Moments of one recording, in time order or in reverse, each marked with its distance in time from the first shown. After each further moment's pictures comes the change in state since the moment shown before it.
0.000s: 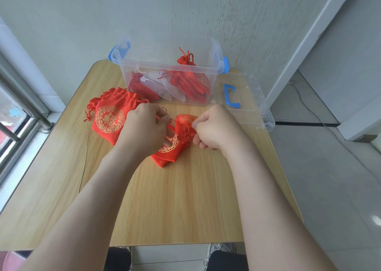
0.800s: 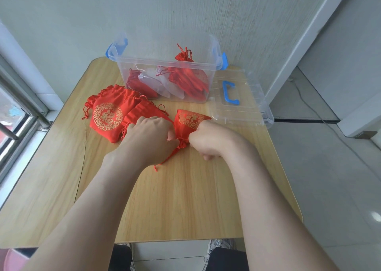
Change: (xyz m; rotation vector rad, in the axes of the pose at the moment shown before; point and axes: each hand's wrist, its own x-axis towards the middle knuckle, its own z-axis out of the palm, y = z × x) left_hand 0.002 -0.019 0.016 0.630 -0.195 0.138; right_hand -0.011 0.001 0.004 -0.316 -0.257 0.108
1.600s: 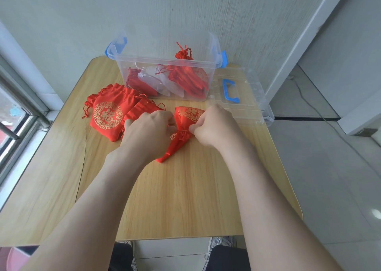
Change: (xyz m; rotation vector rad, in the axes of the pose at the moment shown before) left_hand 0.004 0.003 0.003 -0.093 0.190 -0.031; right_hand 0.028 0.014 0.005 0.085 0.409 -0.113
